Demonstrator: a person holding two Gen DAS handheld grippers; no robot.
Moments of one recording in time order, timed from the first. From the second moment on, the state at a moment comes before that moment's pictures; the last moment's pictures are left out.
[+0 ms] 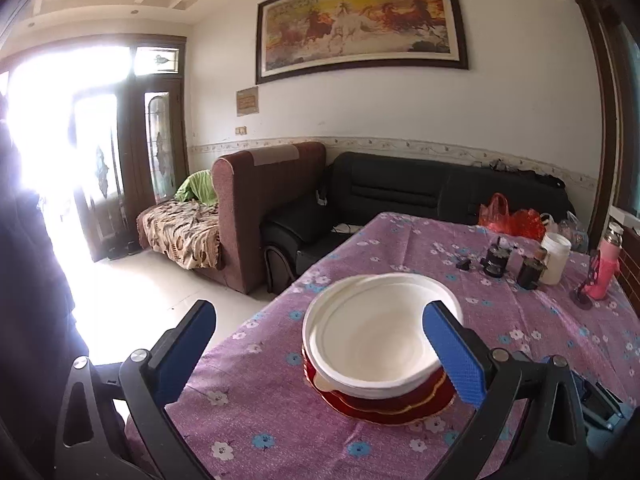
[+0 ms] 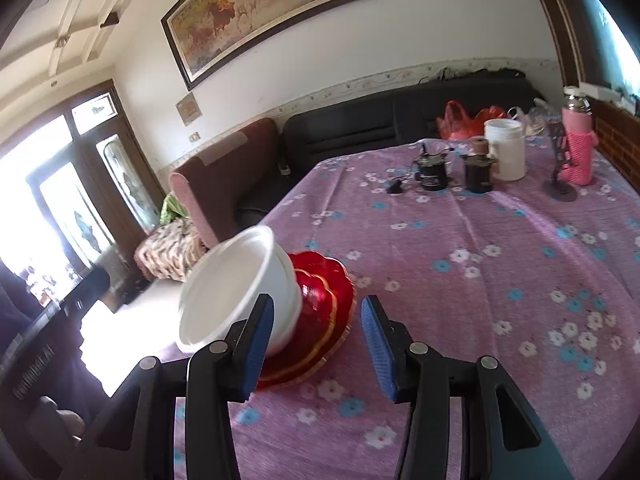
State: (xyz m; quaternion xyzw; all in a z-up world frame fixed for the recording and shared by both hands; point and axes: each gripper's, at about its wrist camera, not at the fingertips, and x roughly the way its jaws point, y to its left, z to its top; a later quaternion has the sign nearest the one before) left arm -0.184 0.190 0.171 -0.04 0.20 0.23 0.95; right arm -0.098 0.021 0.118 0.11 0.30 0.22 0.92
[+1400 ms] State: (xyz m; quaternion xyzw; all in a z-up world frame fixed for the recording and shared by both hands) left arm -0.168 0.193 0.149 -0.05 0.25 0.24 0.94; right arm -0.126 0.042 0.101 0.04 0.29 0.19 0.94
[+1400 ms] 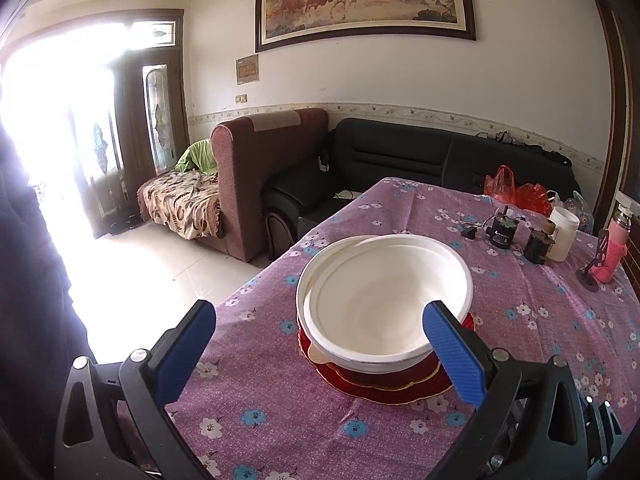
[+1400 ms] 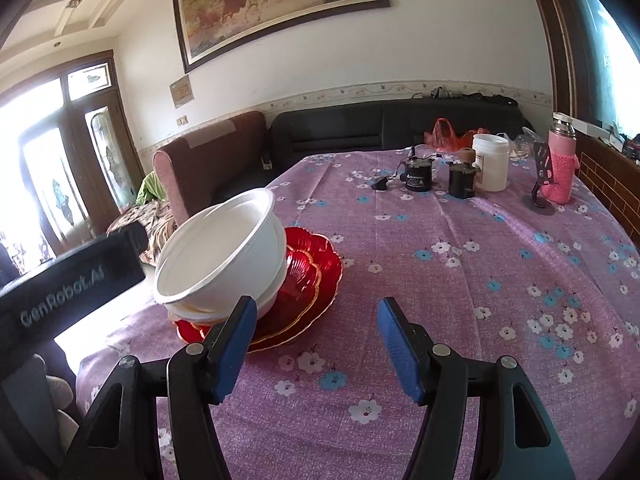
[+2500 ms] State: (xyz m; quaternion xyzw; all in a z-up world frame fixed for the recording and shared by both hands) left arm -0.173 0.256 0.116 -0.18 0.29 0.18 0.92; right arm -0.140 0.077 0.098 -0.01 0.29 0.16 0.94
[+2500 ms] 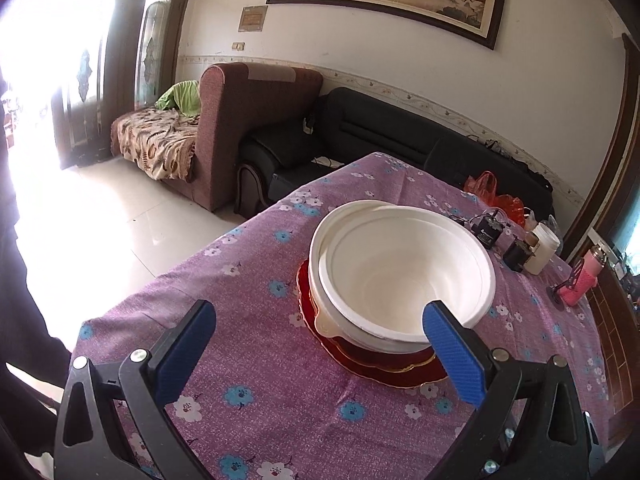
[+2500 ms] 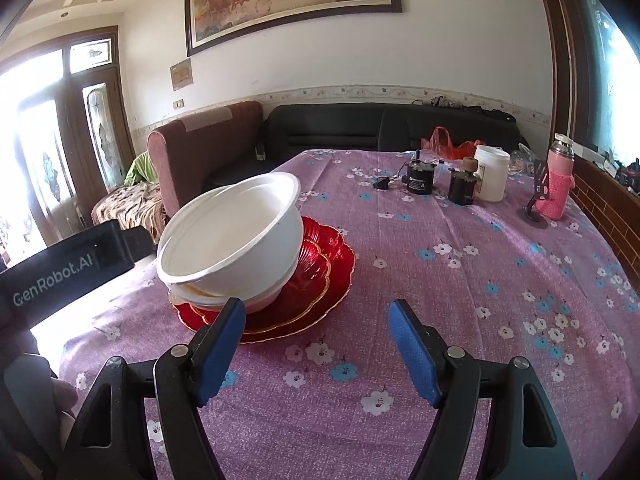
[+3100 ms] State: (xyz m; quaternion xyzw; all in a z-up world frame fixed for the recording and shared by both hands) left arm -0.176 0.250 0.112 -0.19 0.29 0.16 0.92; right arm -0.145 0.087 0.092 -0.02 0.30 0.16 0.94
